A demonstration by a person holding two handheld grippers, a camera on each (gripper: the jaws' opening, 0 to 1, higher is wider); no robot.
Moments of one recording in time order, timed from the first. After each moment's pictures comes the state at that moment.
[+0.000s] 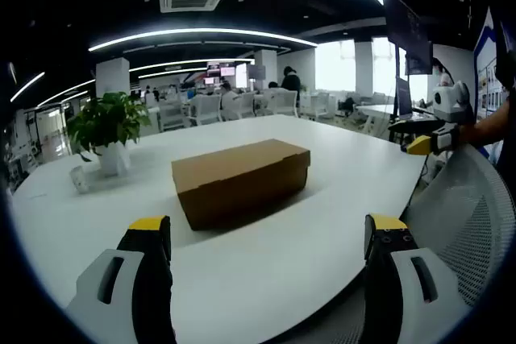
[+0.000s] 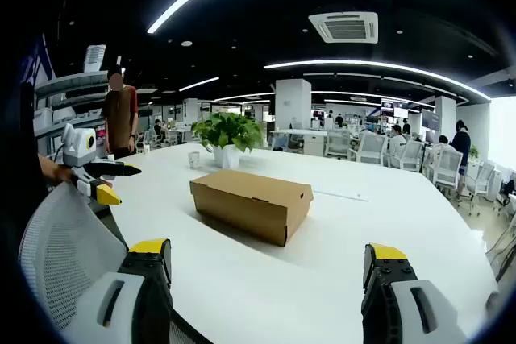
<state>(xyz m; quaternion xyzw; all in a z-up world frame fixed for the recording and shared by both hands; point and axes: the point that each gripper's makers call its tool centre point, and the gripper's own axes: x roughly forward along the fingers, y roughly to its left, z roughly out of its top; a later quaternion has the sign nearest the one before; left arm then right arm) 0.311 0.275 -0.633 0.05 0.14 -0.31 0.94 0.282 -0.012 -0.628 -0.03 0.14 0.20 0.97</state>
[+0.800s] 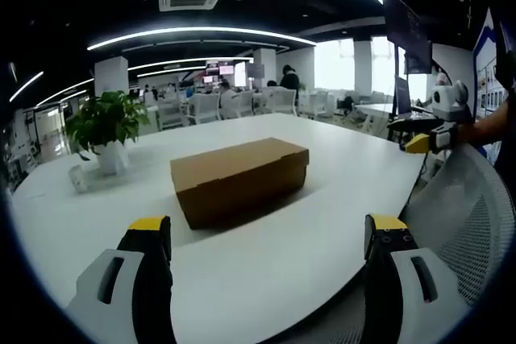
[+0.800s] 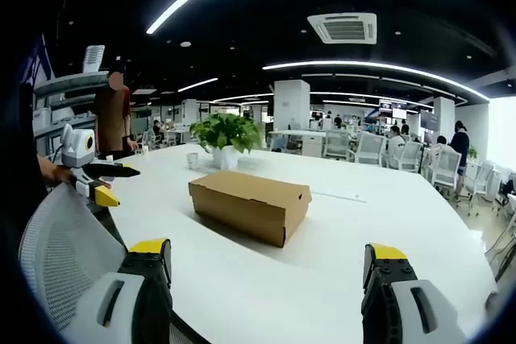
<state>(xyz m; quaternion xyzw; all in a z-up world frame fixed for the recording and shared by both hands) 0.309 0.273 -0.633 0.05 0.14 -0.31 0.94 0.282 -0.013 -0.626 -0.03 0.13 0.20 0.97</state>
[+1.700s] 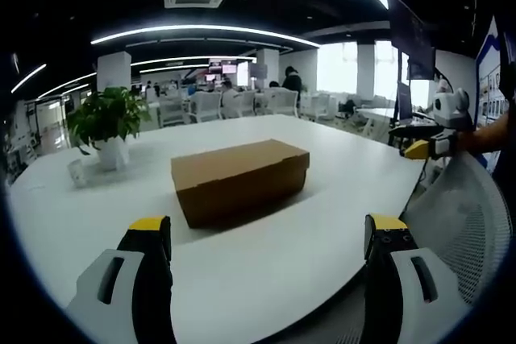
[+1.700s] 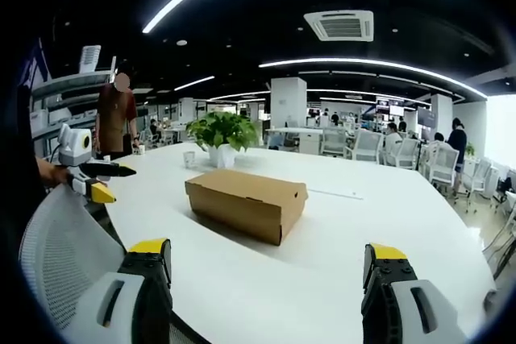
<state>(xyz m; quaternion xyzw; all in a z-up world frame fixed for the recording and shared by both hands) 0.310 0.273 -0.627 0.03 0.14 -0.30 0.94 0.283 -0.018 -0.627 -0.03 0.14 0.19 0.97</state>
